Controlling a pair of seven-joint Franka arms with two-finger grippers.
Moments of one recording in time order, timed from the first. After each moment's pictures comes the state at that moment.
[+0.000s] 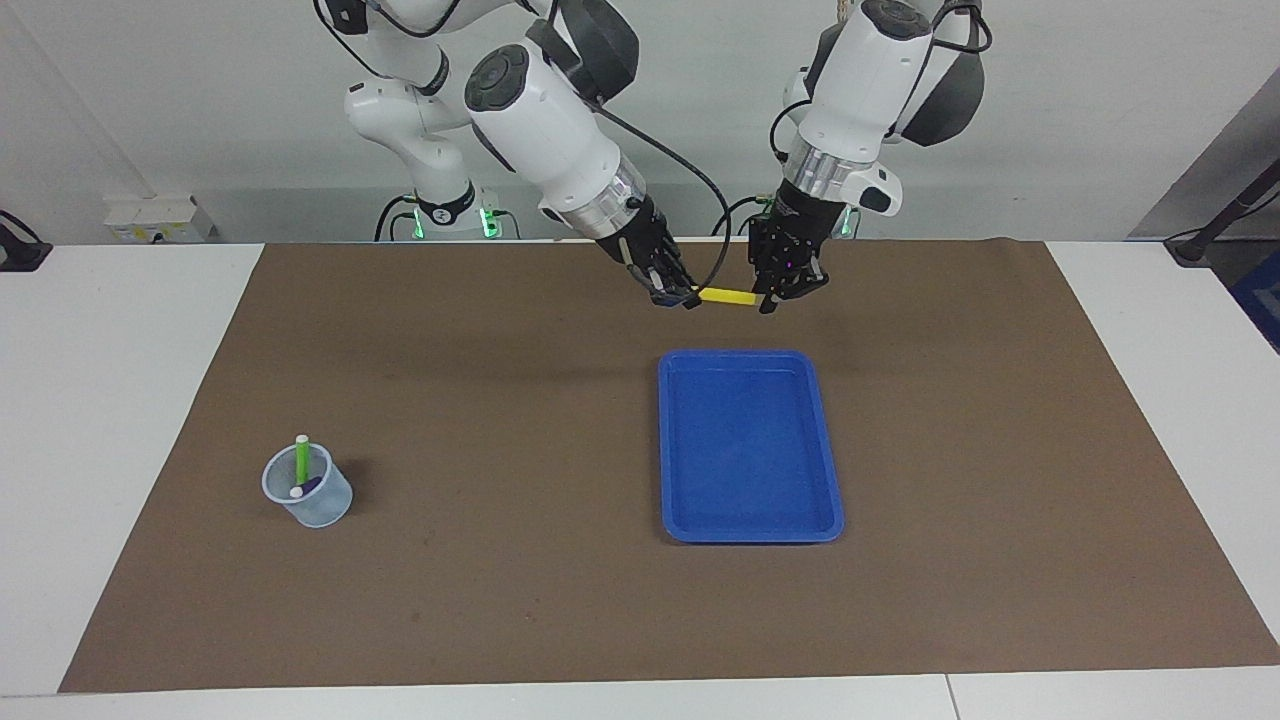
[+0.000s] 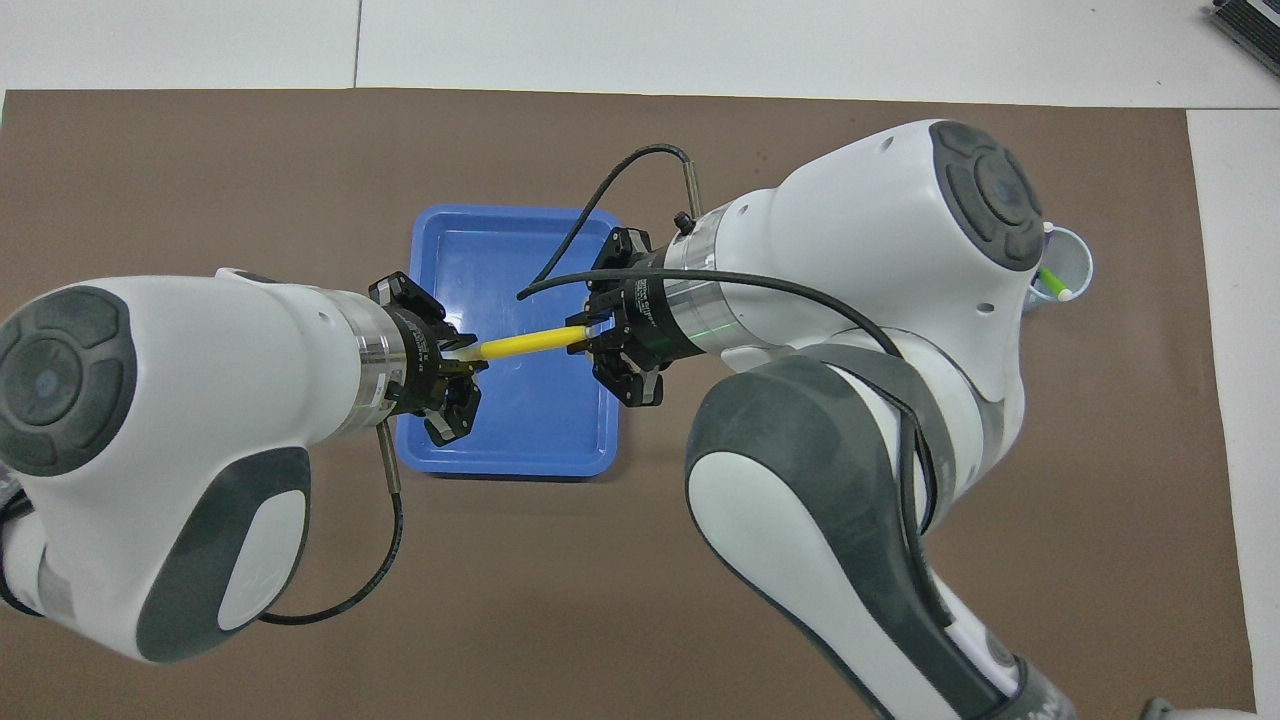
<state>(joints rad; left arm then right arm) -0.51 -0.11 0.03 -1.92 -0.15 2.08 -2.33 0.29 0.25 0.26 -1.49 0.47 2.01 1.89</state>
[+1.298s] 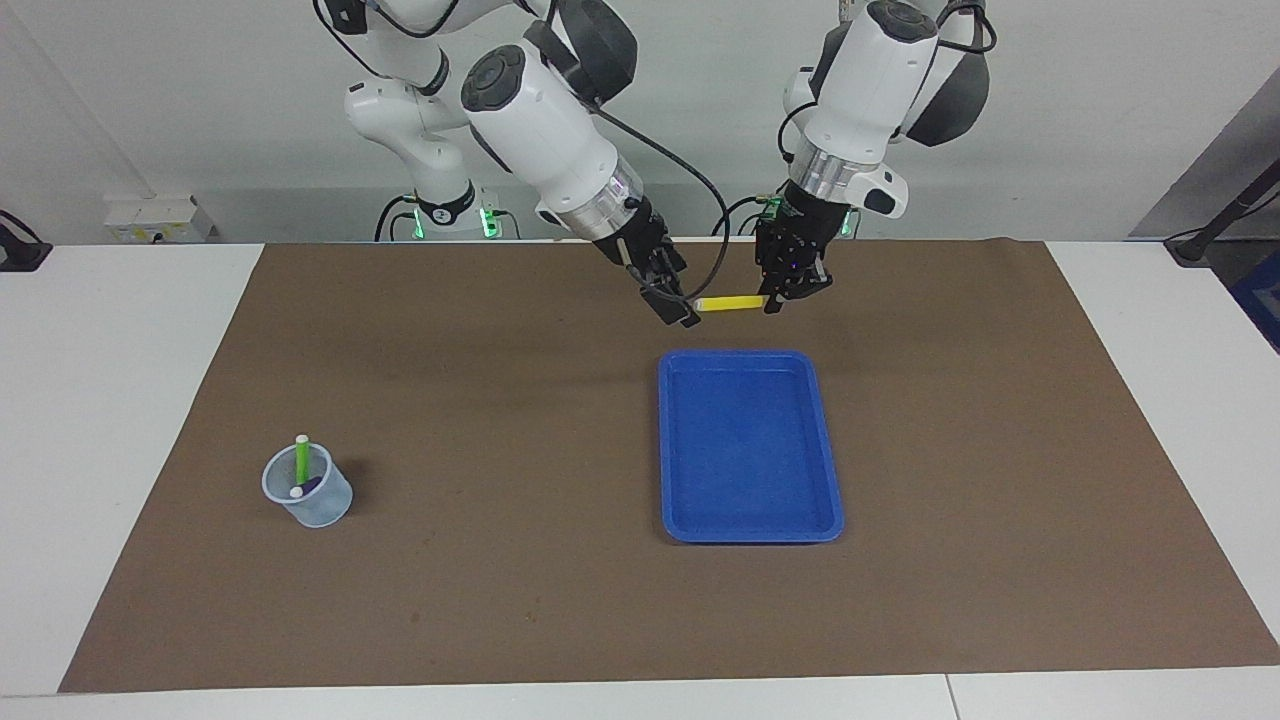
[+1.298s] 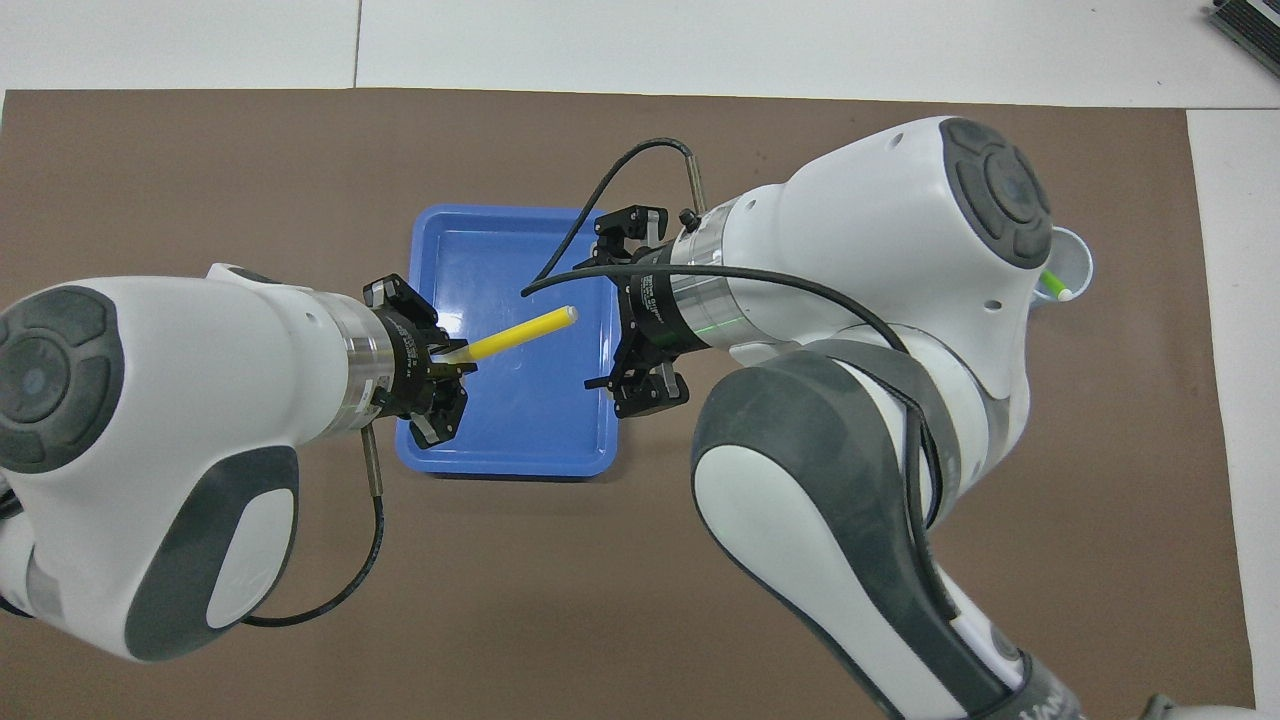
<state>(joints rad) -0.50 -0.12 0.04 -1.95 -0.14 2.08 -2.24 0.29 0.25 0.25 -1.49 0.47 2.02 1.82</state>
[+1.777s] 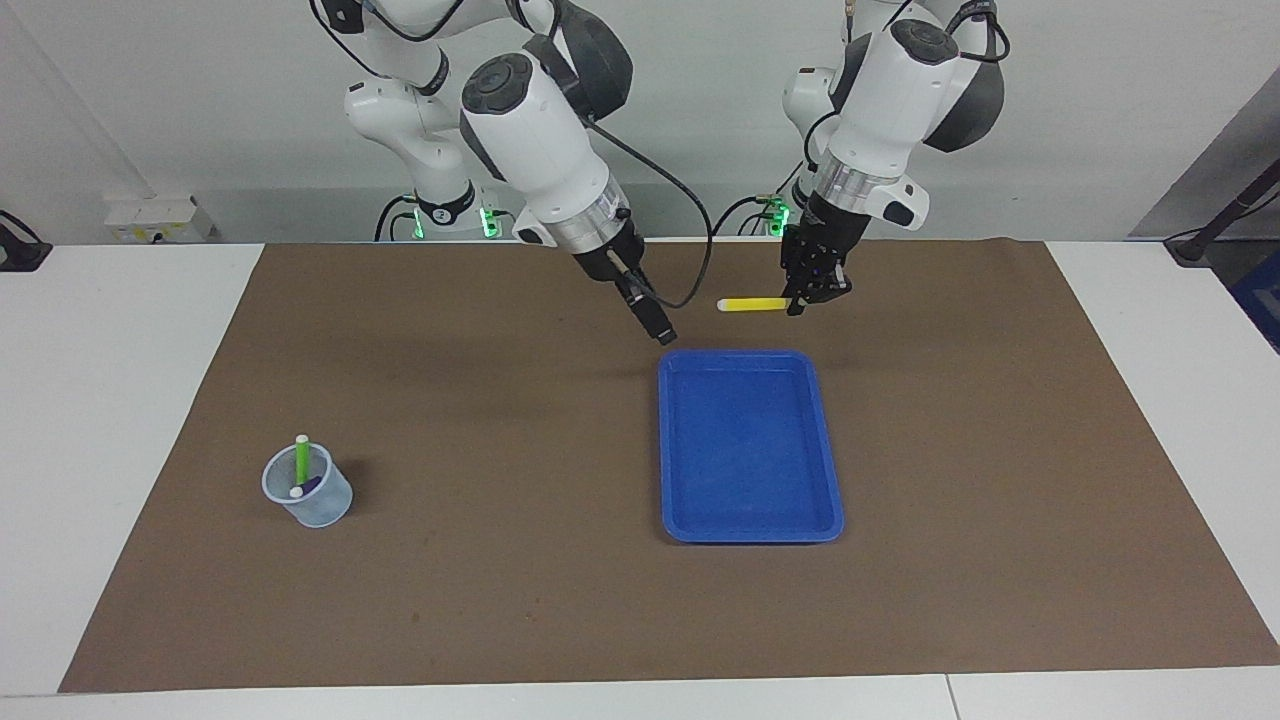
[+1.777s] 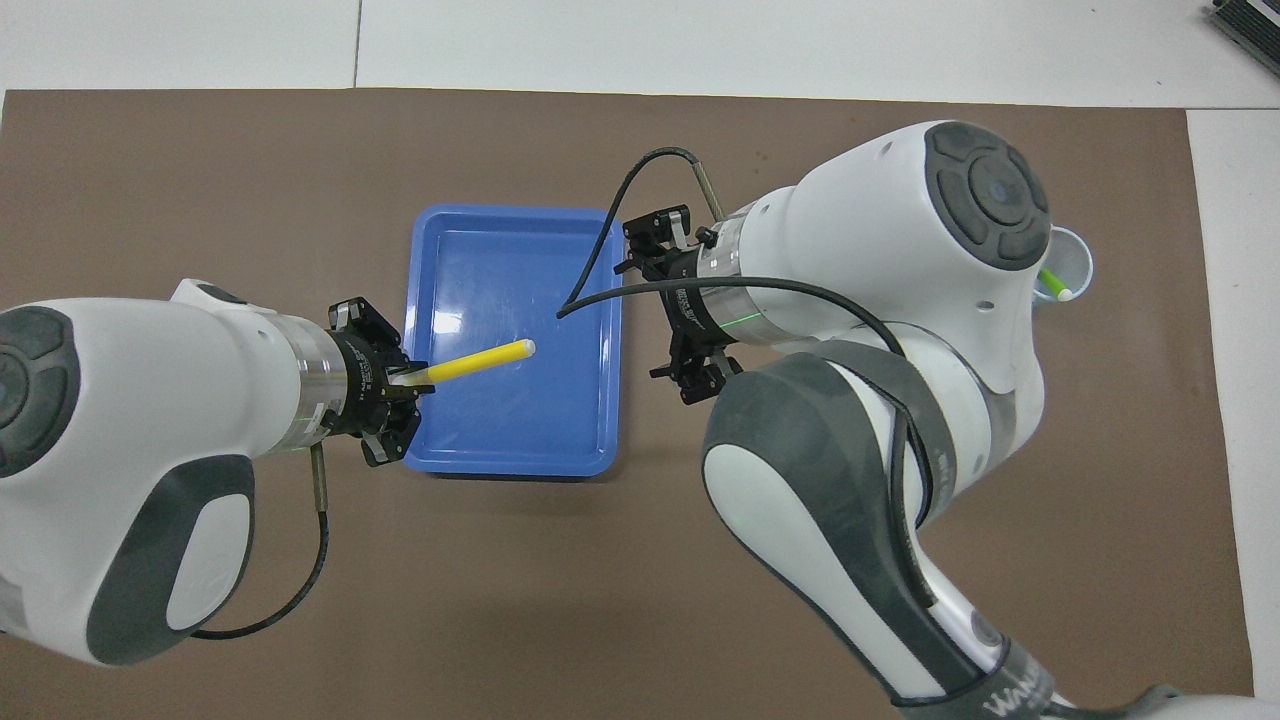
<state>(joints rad) -0.44 -0.17 0.04 -2.05 -0.14 2.08 -2.09 0.26 0.24 0.25 -1.54 0.31 2.00 1.57</state>
